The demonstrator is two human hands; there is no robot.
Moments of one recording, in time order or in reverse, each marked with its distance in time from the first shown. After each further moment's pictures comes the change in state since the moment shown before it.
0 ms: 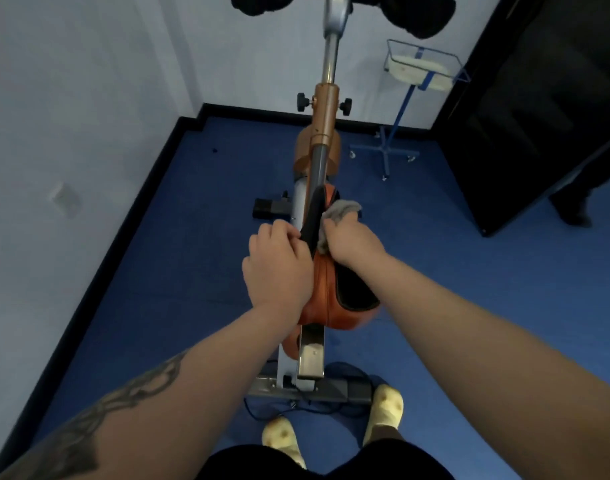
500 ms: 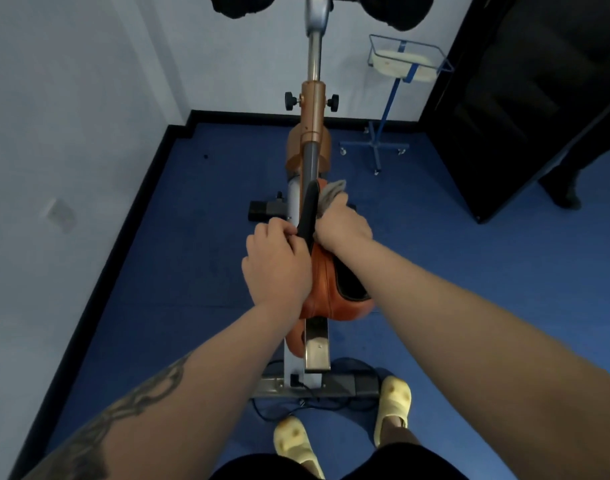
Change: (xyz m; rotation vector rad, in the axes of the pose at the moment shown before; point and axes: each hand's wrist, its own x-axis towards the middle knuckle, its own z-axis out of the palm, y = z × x) left_hand -0.002 -0.003 -0.001 -0.027 -0.030 -0.010; right_hand 0.007 -0.021 0.003 0.105 0.059 0.115
